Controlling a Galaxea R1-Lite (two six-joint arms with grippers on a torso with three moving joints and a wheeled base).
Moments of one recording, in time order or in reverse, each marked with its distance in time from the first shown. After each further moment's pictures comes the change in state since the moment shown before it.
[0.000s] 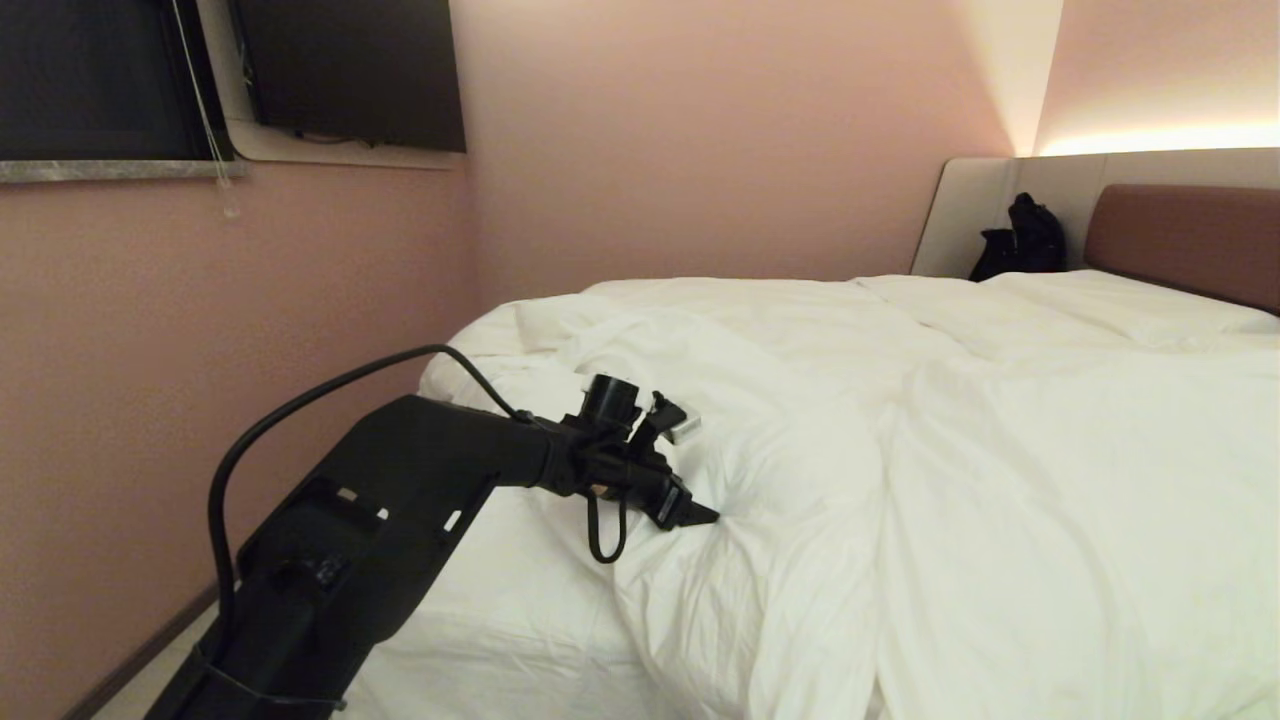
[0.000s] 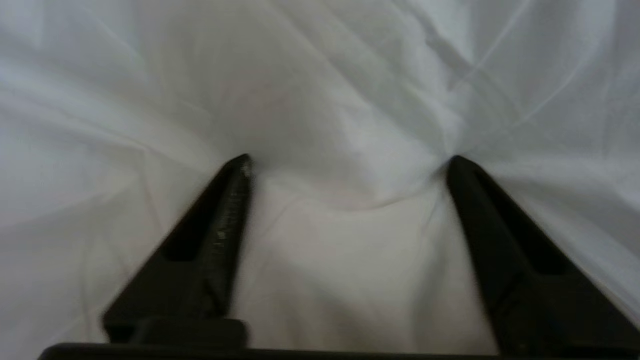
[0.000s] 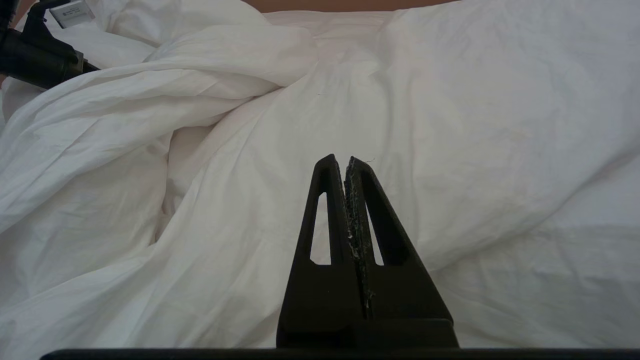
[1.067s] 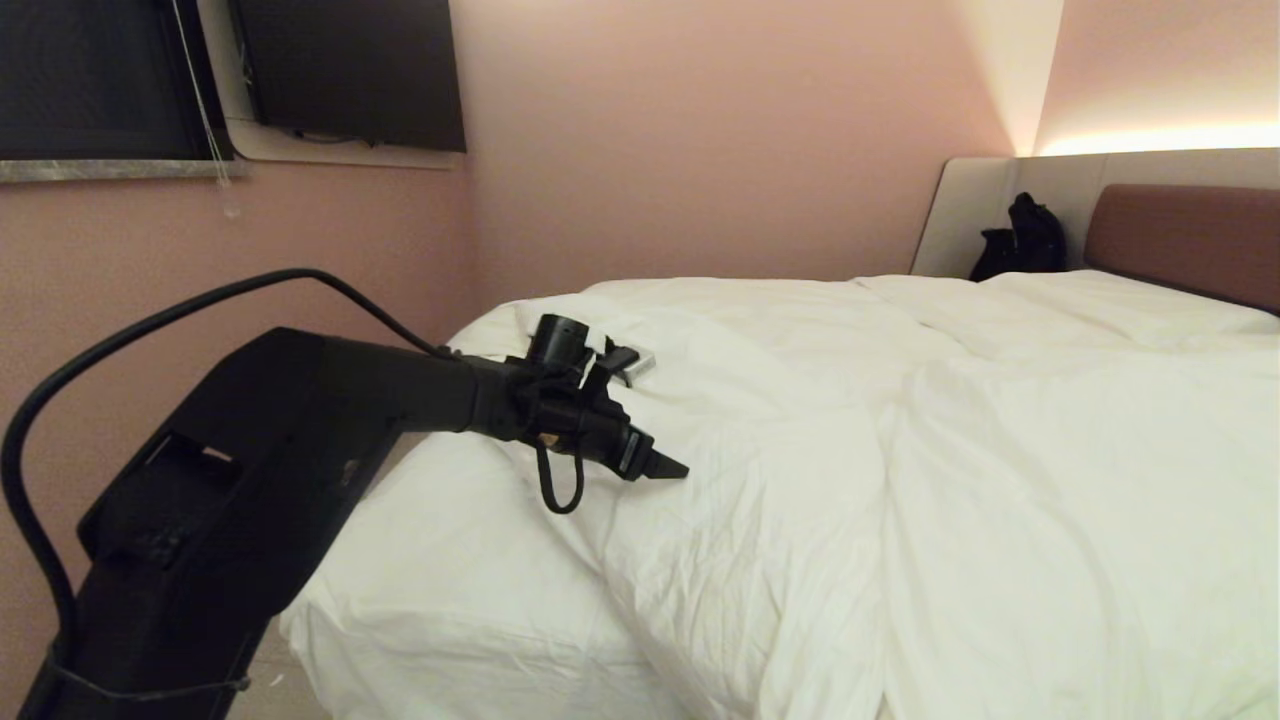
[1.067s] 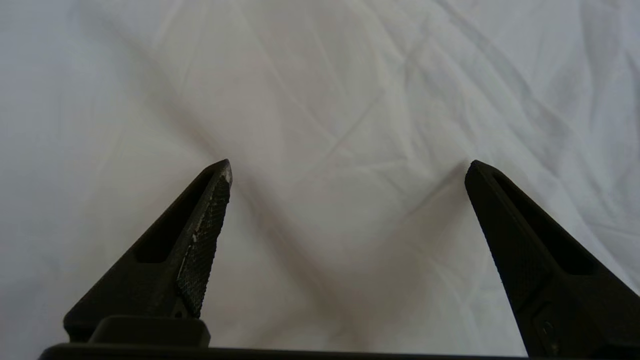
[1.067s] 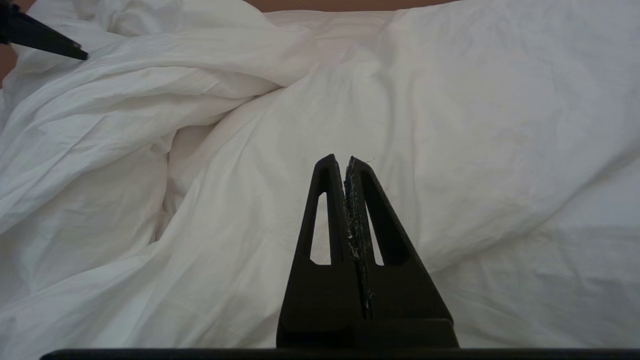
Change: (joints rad) left arm 0.064 -0.203 0.095 0.087 -0.002 -0.083; right arm 0.000 0.000 0.000 0.000 0.001 0.000
